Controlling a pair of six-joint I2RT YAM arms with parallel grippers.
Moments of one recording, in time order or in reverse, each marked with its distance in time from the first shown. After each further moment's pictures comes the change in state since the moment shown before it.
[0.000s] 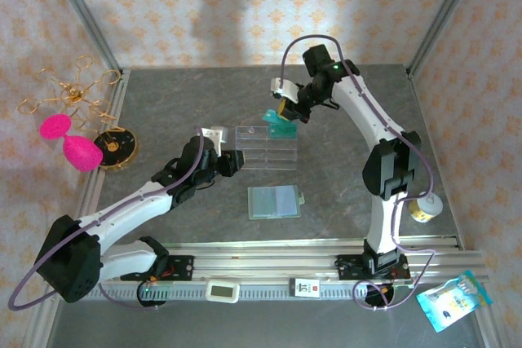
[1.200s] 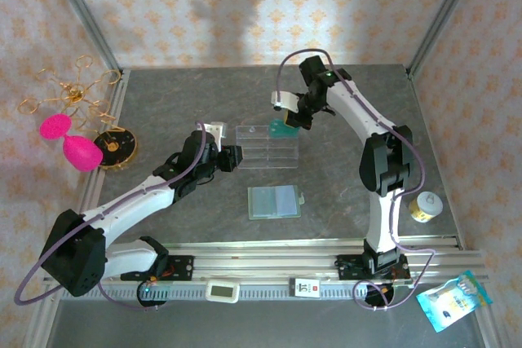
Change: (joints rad) left arm 0.026 0.048 0.043 -0.017 -0.007 0.033; right arm 0.000 0.048 -0.092 0.088 0.171 -0.049
